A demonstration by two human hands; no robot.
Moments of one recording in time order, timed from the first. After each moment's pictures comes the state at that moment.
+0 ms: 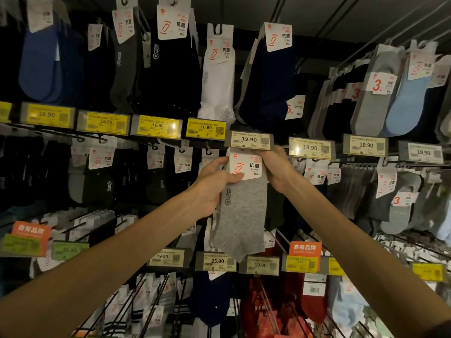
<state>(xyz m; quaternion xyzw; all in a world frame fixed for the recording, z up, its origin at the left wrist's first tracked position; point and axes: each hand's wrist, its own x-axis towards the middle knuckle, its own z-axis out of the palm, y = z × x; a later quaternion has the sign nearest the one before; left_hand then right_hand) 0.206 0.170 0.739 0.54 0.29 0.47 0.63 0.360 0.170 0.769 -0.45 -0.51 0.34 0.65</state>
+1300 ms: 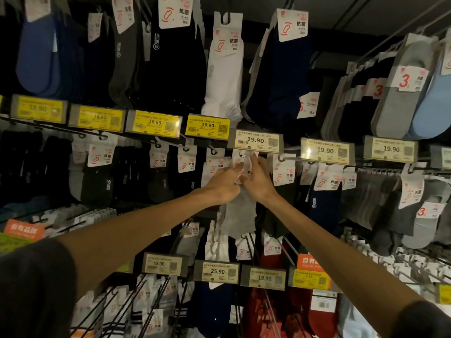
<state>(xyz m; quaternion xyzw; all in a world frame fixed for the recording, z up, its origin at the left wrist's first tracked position) 0.242 0.263 0.718 0.84 0.41 0.30 0.18 0.385 0.282 0.702 -0.56 -0.68 0.01 0.48</state>
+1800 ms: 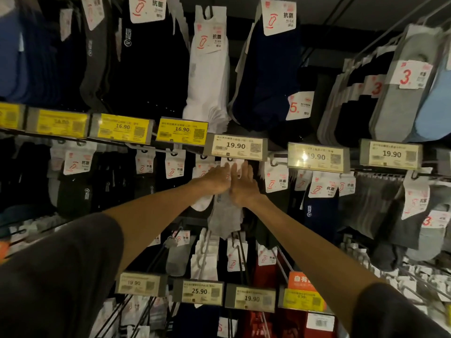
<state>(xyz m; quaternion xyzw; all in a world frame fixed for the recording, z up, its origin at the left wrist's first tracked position) 0.292 0.359 0.727 0.85 0.48 0.21 0.11 0.397 0.325 0.703 -0.73 -0.66 -0.08 0.15</state>
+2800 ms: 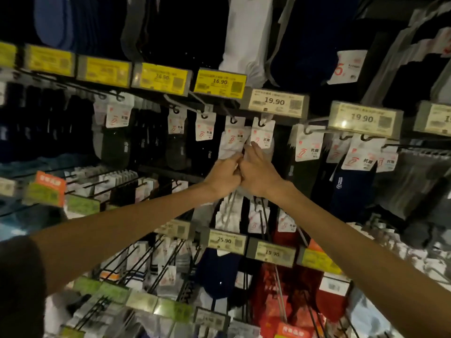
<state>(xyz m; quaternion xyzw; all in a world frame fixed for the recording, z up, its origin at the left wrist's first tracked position) 0.223 0.259 0.657 0.80 0.41 0.39 0.20 0.352 0.257 0.677 -0.58 -0.79 -0.18 0.09</state>
